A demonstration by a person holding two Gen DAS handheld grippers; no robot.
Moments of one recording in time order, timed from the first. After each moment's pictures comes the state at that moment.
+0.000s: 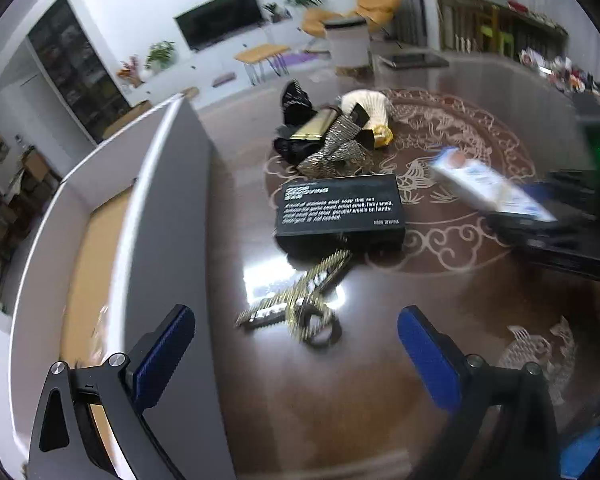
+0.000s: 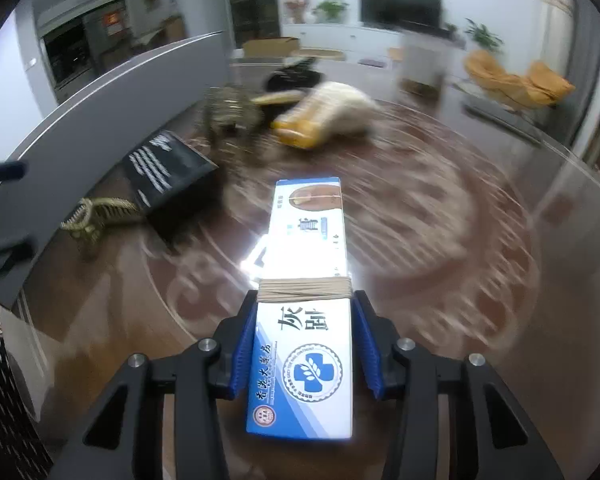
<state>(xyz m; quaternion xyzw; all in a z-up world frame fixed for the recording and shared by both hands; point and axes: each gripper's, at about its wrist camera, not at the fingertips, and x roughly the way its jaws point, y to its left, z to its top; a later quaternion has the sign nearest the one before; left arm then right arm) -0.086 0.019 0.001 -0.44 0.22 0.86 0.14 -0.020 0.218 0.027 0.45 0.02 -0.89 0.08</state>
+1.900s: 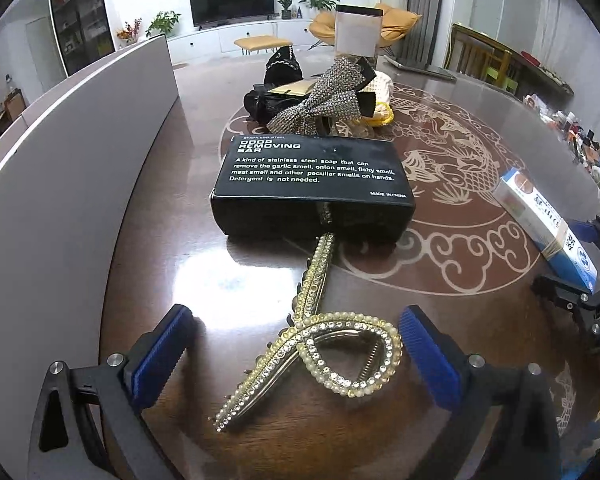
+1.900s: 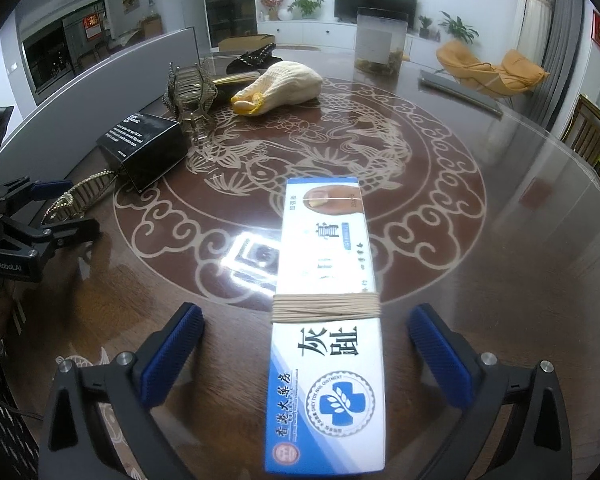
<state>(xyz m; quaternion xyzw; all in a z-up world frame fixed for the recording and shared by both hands) -0.098 0.012 -0.054 -0.45 0.10 0.87 0.17 0.017 0.232 0.025 0.46 0.03 -0.89 0.05</state>
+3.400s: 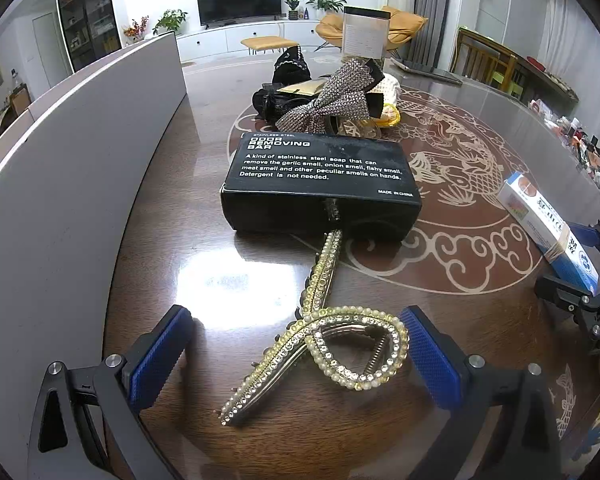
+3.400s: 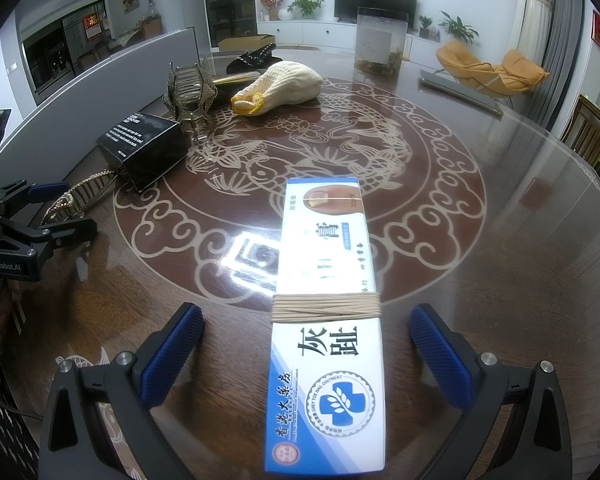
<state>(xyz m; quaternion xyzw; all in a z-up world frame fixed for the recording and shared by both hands) -0.102 0.010 -0.054 -0.45 0.09 0.87 0.16 0.015 0.232 0.024 0.46 0.03 -0.89 0.05</state>
